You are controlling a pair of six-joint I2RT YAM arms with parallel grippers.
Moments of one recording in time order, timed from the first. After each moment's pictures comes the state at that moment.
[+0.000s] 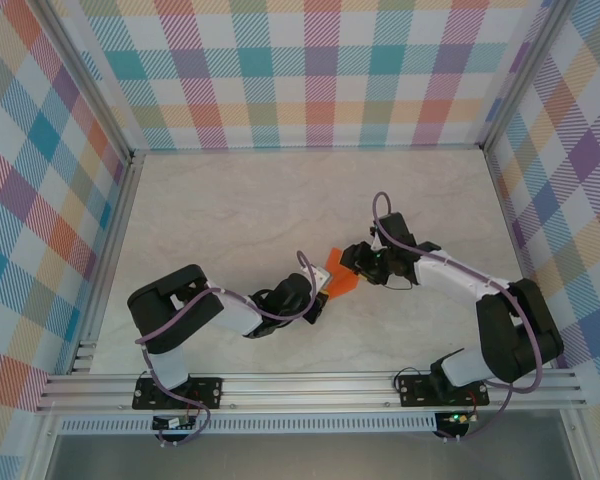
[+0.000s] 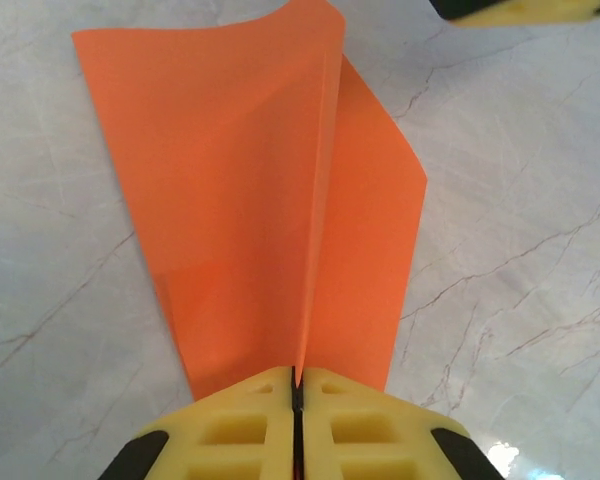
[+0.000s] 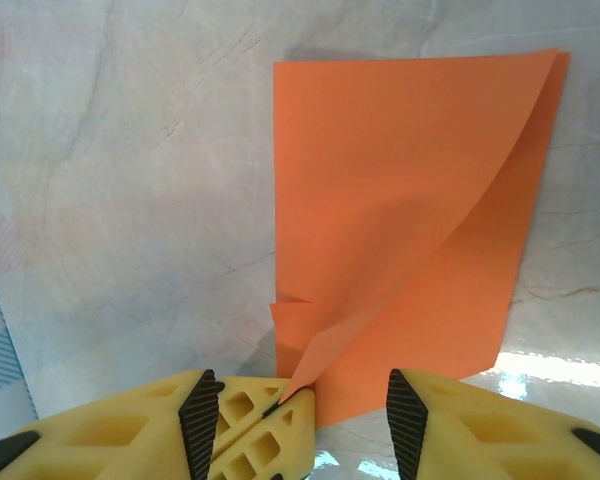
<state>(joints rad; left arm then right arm) -0.98 1.79 0.61 0.57 -0.10 -0.26 0.45 1.43 0.77 -0.30 -0.39 0.85</state>
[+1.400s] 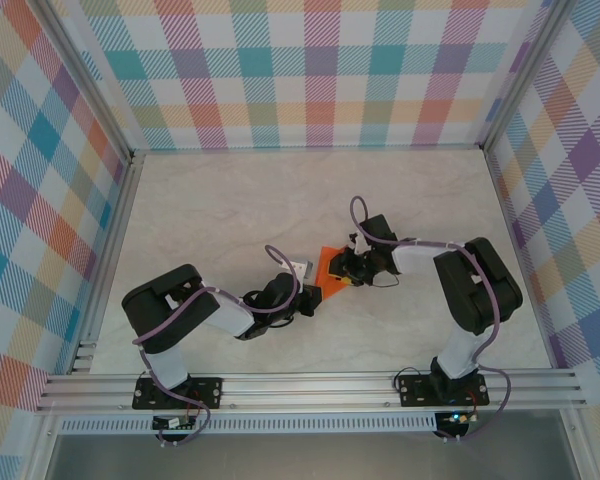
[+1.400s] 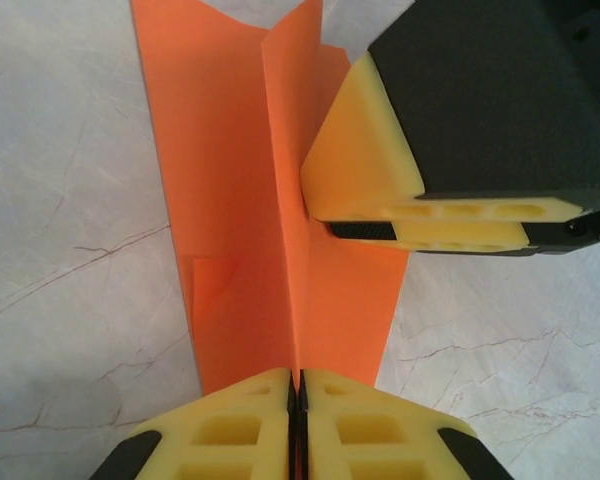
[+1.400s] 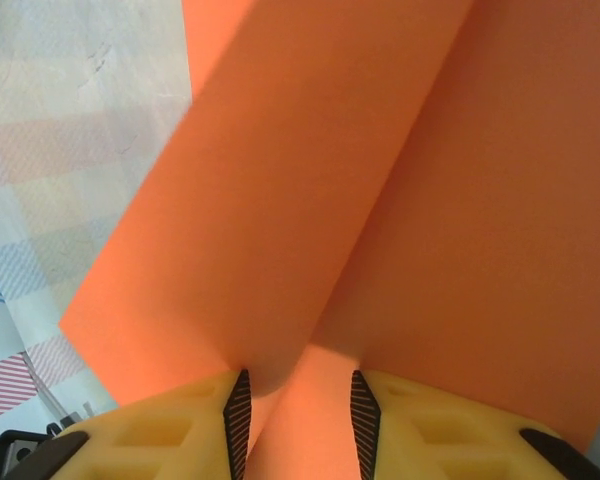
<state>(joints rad) -0.93 1.77 0.53 0.69 -0.07 -0.66 0.45 1.75 0.84 -0.15 -0.59 0.75</state>
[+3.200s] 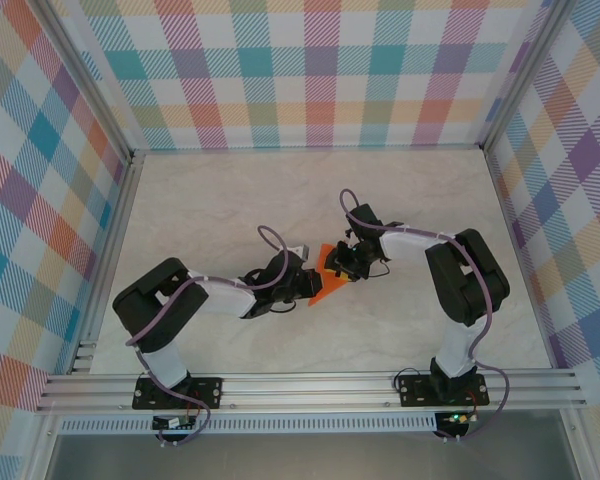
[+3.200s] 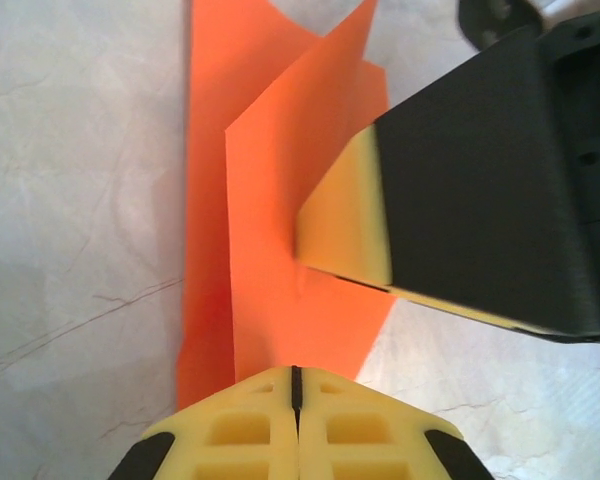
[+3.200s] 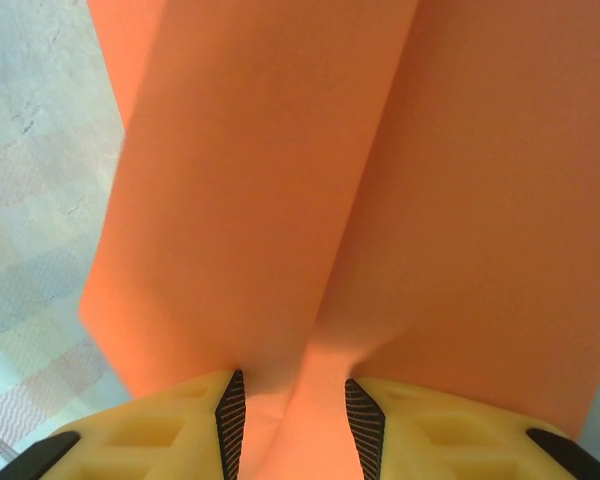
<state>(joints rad) -0.83 1.75 0.69 0.39 0.08 -0.86 0.49 1.84 1.03 -0.42 -0.44 0.81</state>
